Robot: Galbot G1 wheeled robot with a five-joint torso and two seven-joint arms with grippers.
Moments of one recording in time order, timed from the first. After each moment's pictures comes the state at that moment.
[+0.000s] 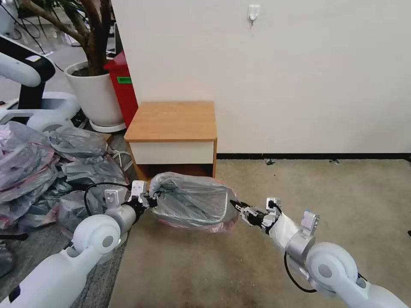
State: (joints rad) left arm 1.19 -0.80 -0.28 -2.03 -1.09 0.50 -0.33; right arm -1.34 0.84 0.20 2.07 1.19 -0.24 0.04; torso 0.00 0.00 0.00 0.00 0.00
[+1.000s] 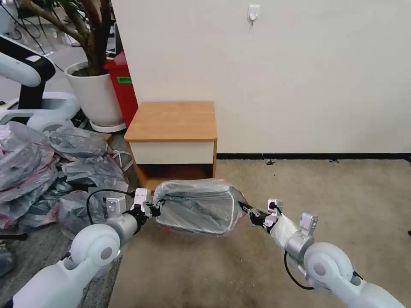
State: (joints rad) left arm 1.28 -0.79 -0.29 -2.10 -1.07 0.50 -0.30; right arm -1.32 0.86 0.18 1.97 1.11 -0.23 0.04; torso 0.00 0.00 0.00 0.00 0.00
